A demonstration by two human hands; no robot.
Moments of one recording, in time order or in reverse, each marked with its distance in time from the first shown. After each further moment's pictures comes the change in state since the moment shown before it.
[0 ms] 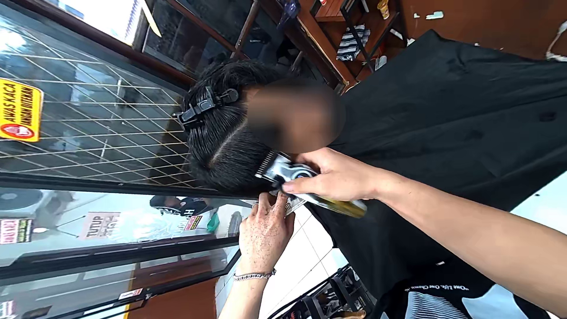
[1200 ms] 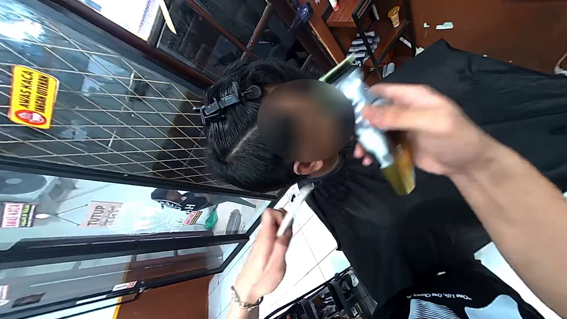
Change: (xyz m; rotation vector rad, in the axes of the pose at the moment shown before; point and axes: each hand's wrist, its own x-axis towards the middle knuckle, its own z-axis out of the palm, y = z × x) left_hand -0.031 -0.012 -0.026 -1.070 -0.121 -0.158; right_hand -0.038 -0.019 -0.055 0.368 0.217 -0.273
